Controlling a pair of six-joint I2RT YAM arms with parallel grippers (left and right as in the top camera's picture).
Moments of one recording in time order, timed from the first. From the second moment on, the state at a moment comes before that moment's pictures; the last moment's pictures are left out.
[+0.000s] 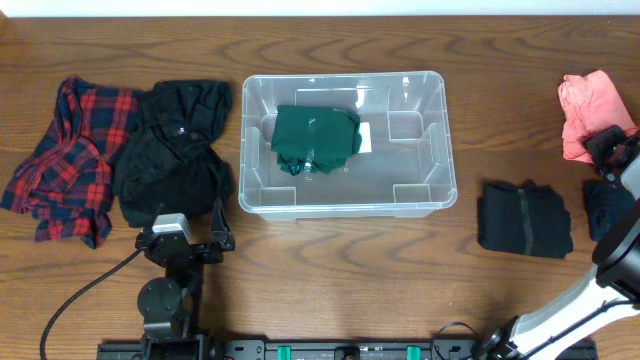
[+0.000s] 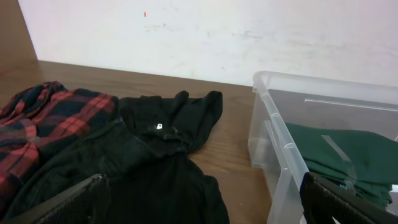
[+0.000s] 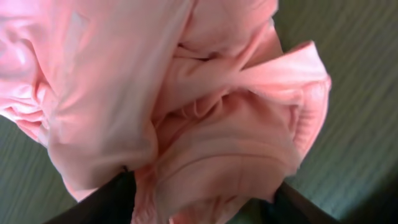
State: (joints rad) left arm 0.04 0.01 0.02 -0.11 0.01 -0.12; right arm -0.63 2.04 1.23 -0.12 -0.08 0.45
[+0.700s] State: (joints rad) left arm 0.04 0.01 0.02 -0.11 0.01 -0.12; right arm -0.62 2.04 1.35 -0.26 -0.22 0.35
